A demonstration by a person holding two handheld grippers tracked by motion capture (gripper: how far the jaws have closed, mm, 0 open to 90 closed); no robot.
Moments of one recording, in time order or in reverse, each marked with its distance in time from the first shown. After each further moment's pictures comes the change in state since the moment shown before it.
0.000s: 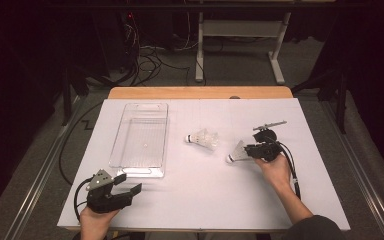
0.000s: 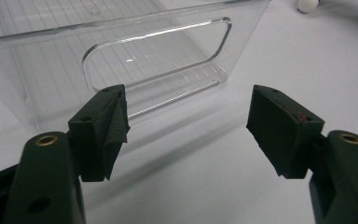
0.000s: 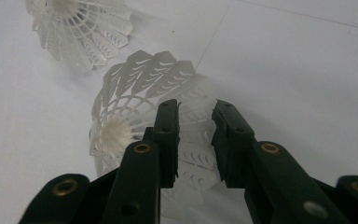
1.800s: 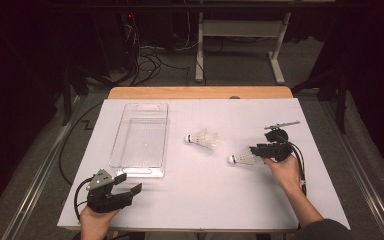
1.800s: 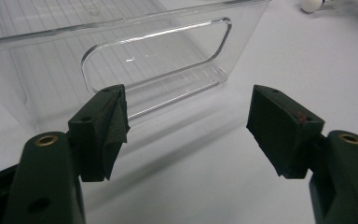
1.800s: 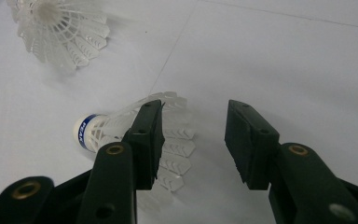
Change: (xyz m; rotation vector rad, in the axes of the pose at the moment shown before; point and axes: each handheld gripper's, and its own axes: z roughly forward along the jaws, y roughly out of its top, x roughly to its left) left arm 0.000 0.001 0.001 0.003 -0.002 0.004; right arm -0.020 -0.008 -0.018 -0.023 -0.011 0.051
